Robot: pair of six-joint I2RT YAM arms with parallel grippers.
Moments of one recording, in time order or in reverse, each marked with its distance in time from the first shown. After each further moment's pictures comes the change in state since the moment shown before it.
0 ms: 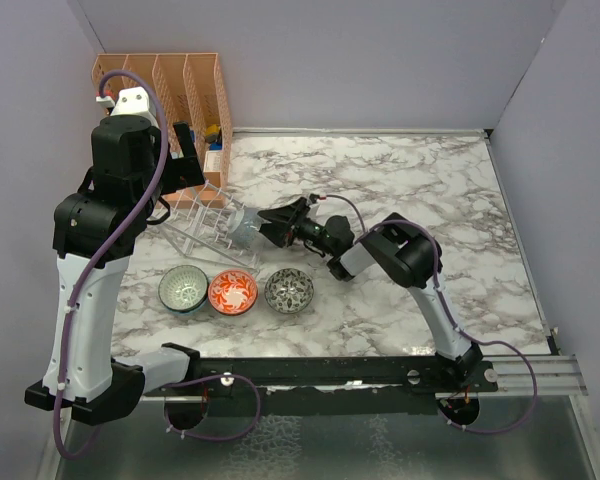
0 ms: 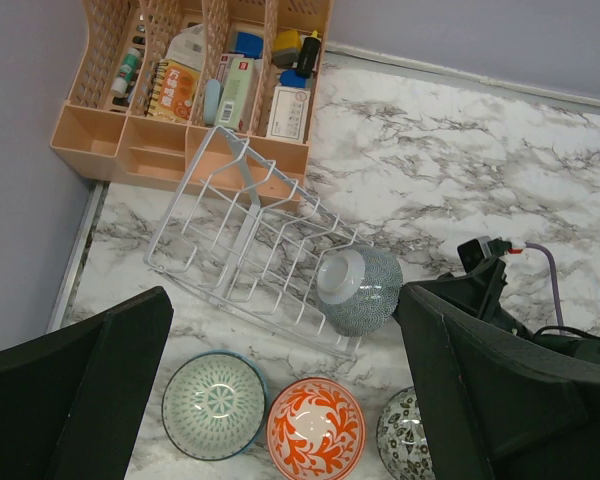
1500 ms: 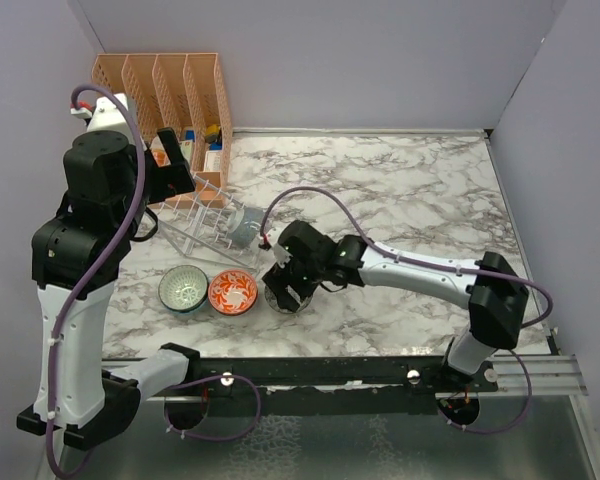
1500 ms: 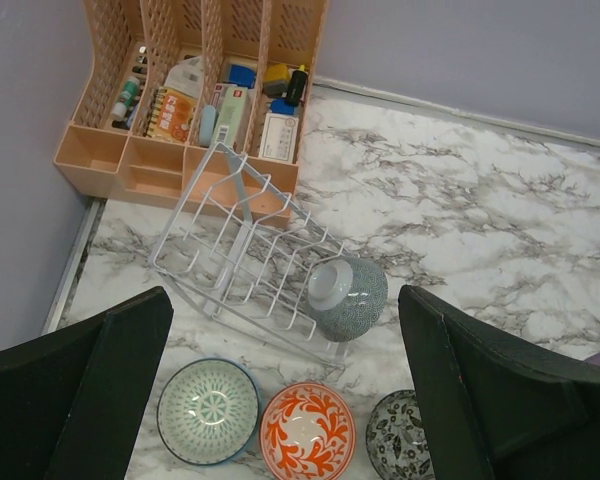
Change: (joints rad) left arm 0.000 -0.089 -0.011 0.014 0.010 -0.005; right arm 0.334 -0.728 0.146 -1.977 0.215 -1.660
